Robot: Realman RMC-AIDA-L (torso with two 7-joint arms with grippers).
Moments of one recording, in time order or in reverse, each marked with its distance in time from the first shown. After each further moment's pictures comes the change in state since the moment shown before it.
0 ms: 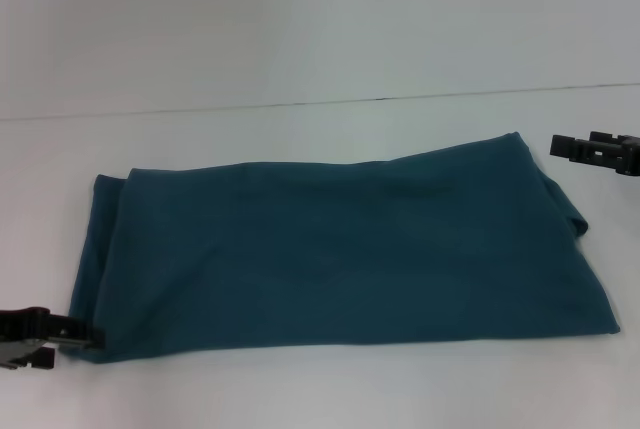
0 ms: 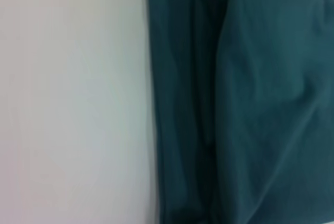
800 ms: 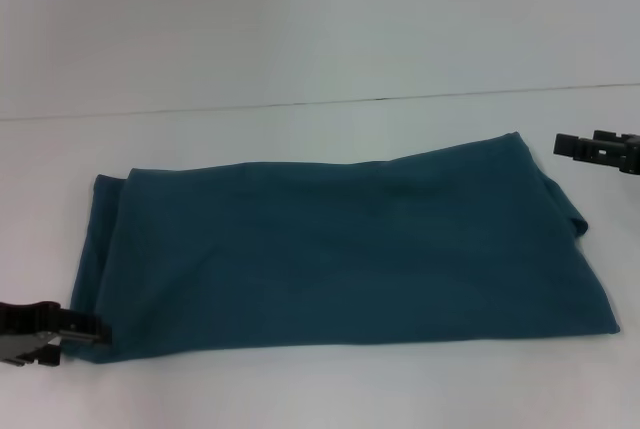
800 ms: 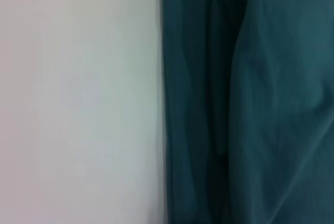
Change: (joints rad) left arm -0.039 0.009 0.004 -0.072 0.036 -0.060 -0.038; right arm -0.002 -0.006 0.000 -0.001 0.002 -0.002 0.000
